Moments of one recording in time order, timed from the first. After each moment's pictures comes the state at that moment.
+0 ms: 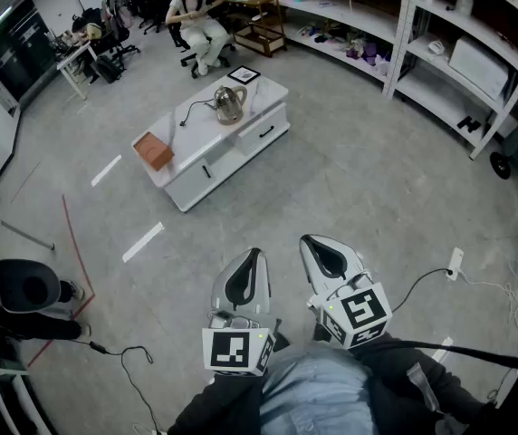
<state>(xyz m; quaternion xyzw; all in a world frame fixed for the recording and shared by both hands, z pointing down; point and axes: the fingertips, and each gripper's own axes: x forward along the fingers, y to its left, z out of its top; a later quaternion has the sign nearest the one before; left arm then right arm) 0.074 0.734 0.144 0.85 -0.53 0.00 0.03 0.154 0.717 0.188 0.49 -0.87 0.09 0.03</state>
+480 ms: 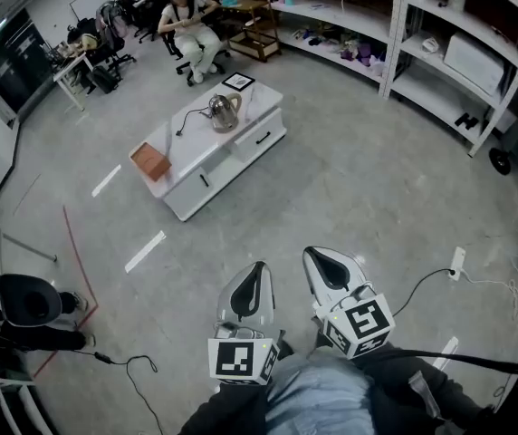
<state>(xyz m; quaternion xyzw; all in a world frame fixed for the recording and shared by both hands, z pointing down) 0.090 0.735 0.158 0.85 -0.52 0.01 0.05 0.172 0.720 0.195 0.50 -0.86 0.11 0.00</state>
